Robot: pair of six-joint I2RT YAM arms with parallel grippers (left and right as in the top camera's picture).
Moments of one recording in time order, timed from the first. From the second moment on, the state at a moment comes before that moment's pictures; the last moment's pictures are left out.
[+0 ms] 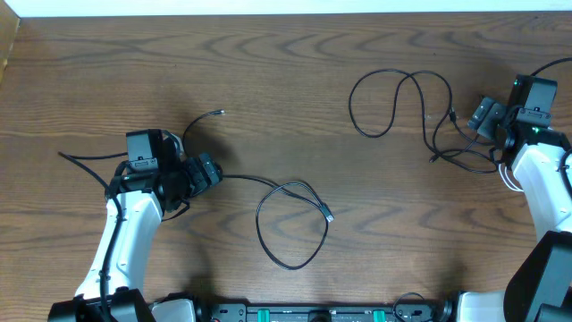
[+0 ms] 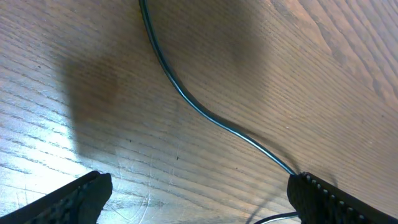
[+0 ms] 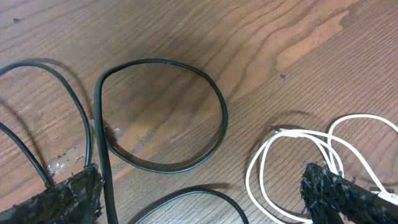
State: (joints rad) left arm 0.16 1.35 0.75 -0.60 0.30 -0.38; right arm -0.23 1.58 1.05 -0.40 0.24 0.29
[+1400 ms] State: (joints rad) left arm 0.16 1.35 0.75 -0.60 0.30 -0.38; right arm 0.08 1.58 1.05 -0.70 -0.69 0.52
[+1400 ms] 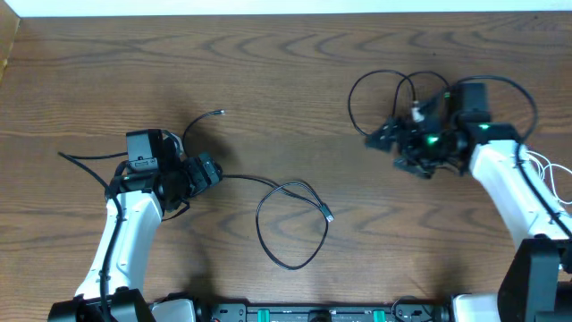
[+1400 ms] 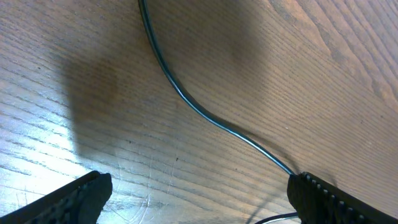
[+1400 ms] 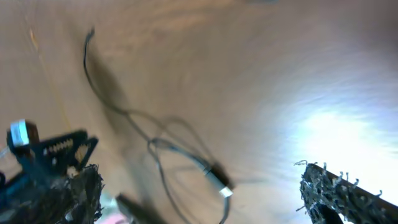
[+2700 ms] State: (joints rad) left arm 0.16 1.35 0.75 -0.59 0.30 -0.38; right arm 0.90 1.58 1.05 -0.42 -0.06 1.72
